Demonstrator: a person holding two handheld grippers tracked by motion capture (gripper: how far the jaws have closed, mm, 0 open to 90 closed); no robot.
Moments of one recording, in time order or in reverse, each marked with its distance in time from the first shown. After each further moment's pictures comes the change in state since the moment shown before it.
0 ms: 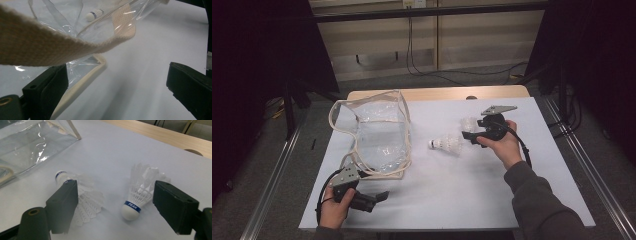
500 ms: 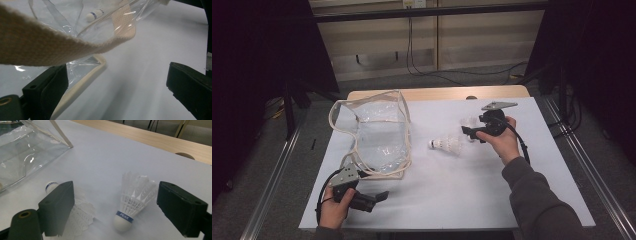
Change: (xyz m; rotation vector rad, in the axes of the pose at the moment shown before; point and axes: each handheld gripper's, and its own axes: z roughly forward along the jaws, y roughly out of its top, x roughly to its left) left arm 0.000 0.000 0.000 0.000 -0.002 -0.001; right arm -0.009 0.005 0.008 -0.034 -0.030 0.042
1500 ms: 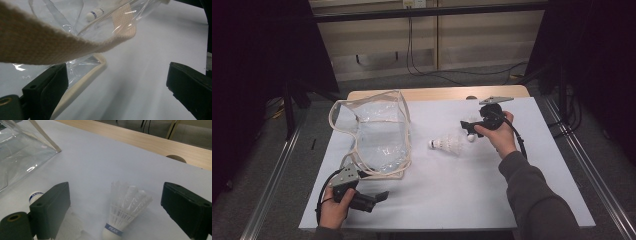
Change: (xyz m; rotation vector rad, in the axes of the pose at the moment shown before) left arm 0.000 -0.001 0.000 0.006 0.001 0.001; right arm -0.009 0.011 0.015 0.011 -0.049 0.014
